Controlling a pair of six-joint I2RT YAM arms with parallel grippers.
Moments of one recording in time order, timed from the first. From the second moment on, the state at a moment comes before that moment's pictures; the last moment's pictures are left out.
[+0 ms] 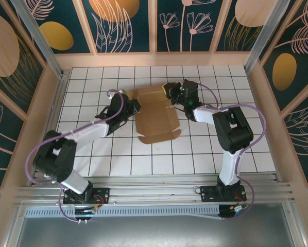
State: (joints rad) left arm -0.50 1.63 0.96 0.07 -0.09 -0.86; right arm 0.41 1.93 1.10 0.62 -0.32 1.49
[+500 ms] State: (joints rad) left arm -0.35 2.02 1.19 0.01 -0.02 -0.73; right arm 0.41 1.93 1.10 0.62 -0.30 1.48
